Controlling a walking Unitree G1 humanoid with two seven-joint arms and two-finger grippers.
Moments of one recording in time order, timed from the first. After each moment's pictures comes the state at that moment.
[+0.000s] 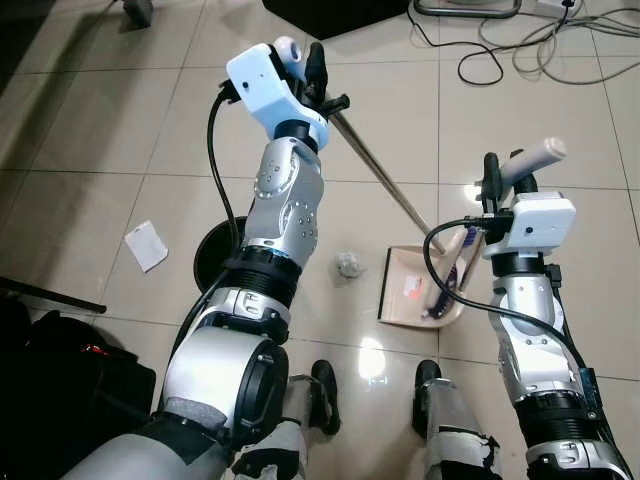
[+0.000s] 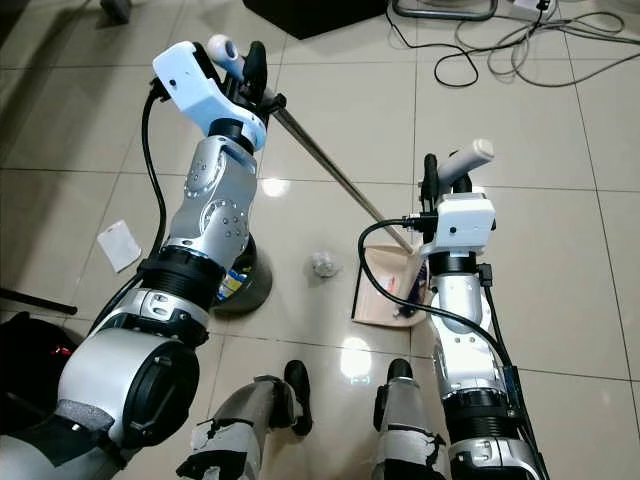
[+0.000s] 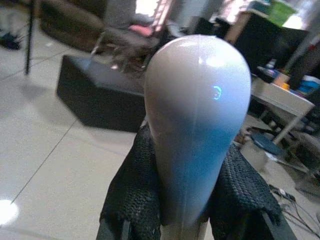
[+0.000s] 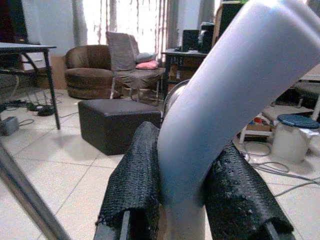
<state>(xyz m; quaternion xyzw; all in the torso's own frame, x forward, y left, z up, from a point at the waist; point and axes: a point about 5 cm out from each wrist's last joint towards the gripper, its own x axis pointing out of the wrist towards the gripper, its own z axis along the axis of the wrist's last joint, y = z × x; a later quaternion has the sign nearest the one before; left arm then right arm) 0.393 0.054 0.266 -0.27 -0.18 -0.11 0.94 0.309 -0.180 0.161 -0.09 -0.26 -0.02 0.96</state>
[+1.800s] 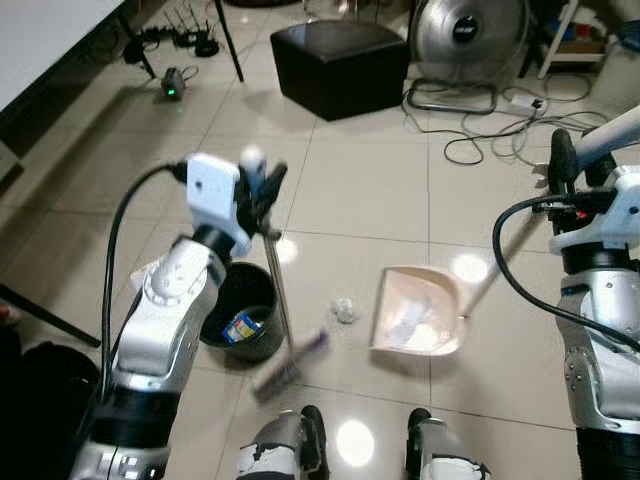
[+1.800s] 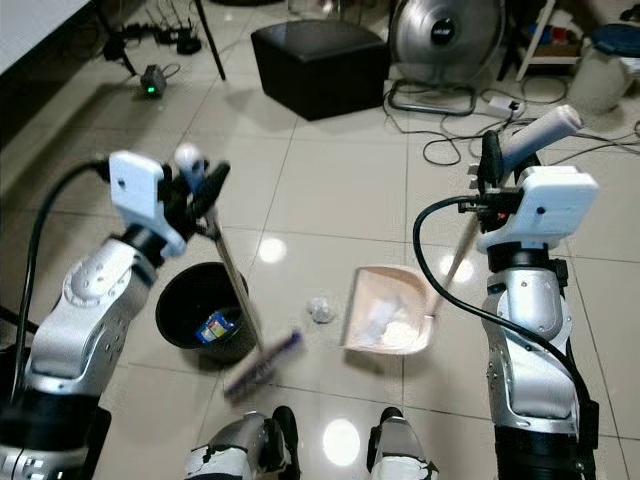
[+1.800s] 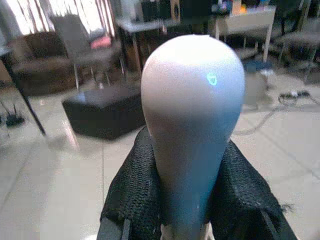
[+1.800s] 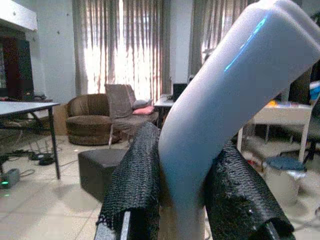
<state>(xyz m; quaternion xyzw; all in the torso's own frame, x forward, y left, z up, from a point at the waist) 0.307 0.142 0.182 0.01 -0.07 -0.19 0.98 0.274 -0.216 0.219 -0.05 -0.24 -0.04 0.97</state>
